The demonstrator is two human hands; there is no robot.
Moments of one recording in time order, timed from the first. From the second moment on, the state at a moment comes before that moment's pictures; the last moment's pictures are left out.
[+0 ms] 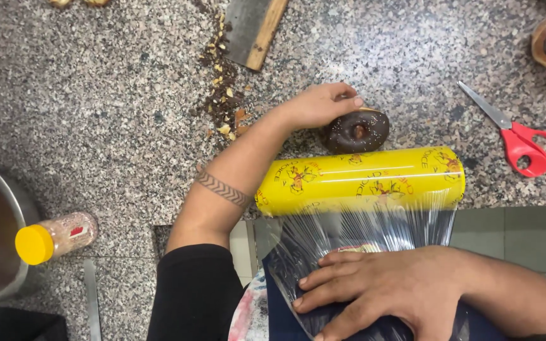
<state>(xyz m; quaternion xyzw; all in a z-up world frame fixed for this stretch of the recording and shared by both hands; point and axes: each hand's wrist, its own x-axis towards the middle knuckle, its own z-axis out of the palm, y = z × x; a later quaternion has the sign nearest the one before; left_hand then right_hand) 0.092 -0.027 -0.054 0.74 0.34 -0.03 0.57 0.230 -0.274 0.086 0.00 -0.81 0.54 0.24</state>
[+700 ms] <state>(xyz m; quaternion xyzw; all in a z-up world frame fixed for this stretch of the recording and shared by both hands) 0.098 -0.029 -0.104 0.58 0.24 -0.04 0.78 0.229 -0.275 0.089 0.00 -0.81 0.54 0.23</state>
